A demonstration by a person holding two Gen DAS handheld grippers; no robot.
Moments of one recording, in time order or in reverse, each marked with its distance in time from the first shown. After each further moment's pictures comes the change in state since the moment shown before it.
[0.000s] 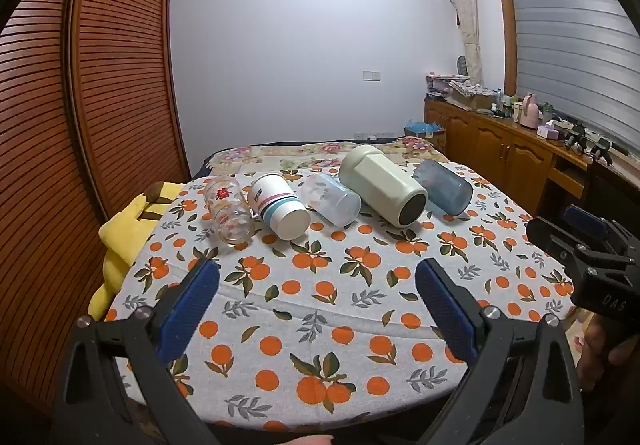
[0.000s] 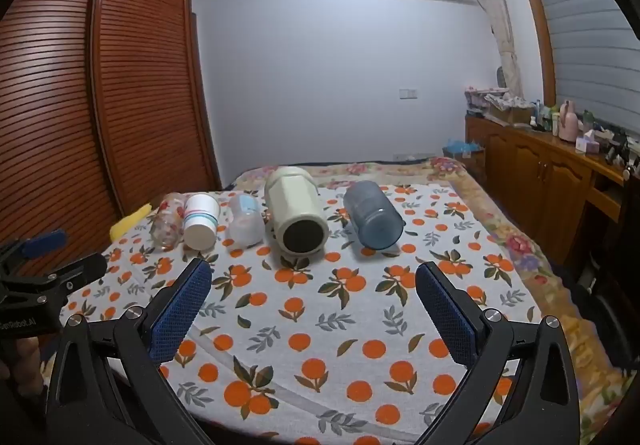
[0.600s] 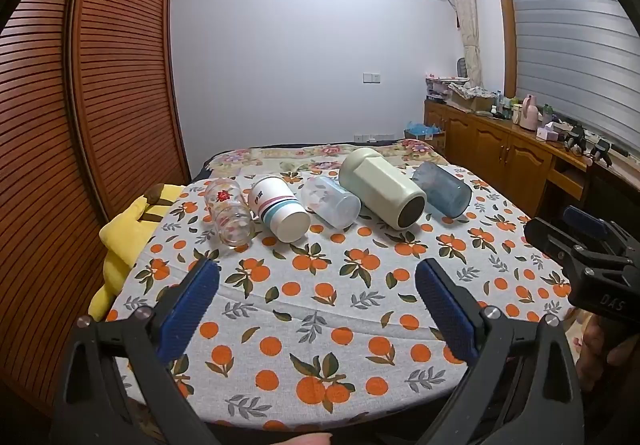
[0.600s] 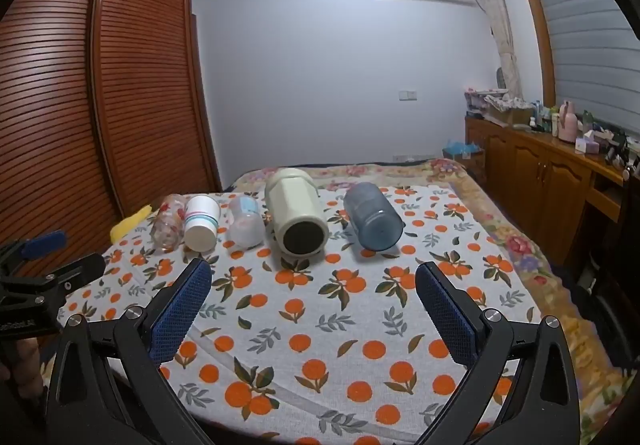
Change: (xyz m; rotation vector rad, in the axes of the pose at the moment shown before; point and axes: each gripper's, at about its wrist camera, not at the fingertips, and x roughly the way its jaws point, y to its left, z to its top) left arm 0.000 0.000 0.000 0.000 -0.004 -0.001; right arm 0.000 0.001 0.000 -0.005 -0.008 -0.001
